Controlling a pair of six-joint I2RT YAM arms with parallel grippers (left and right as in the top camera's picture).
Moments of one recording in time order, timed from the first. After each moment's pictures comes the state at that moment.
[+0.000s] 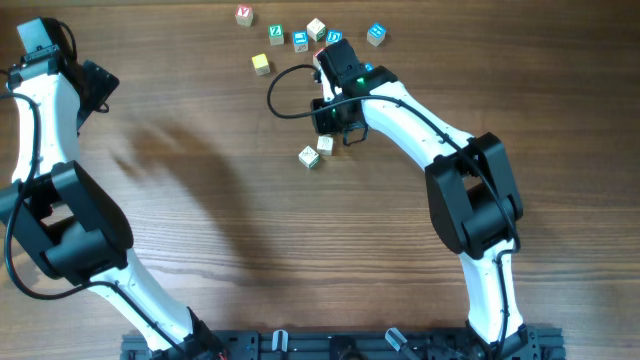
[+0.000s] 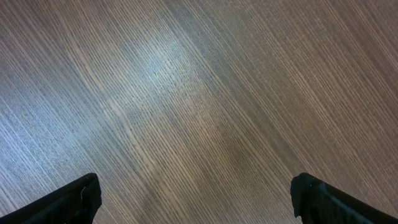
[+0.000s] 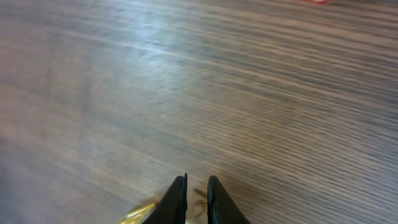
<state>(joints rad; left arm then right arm) 0.39 2.07 1.76 -0.84 -0.21 -0.58 0.51 2.25 1.76 -0.70 -0.20 0.28</state>
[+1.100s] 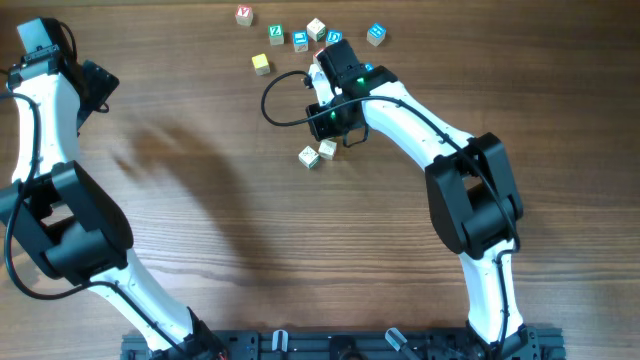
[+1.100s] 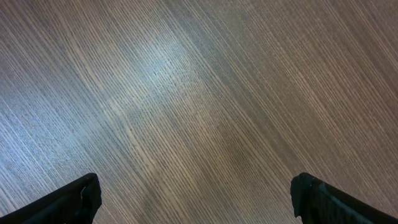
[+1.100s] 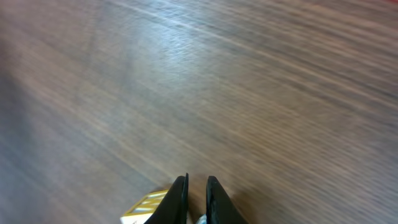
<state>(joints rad) 0.39 2.07 1.76 -0.84 -0.21 -0.58 0.51 2.25 1.76 -0.72 -0.32 0.15</state>
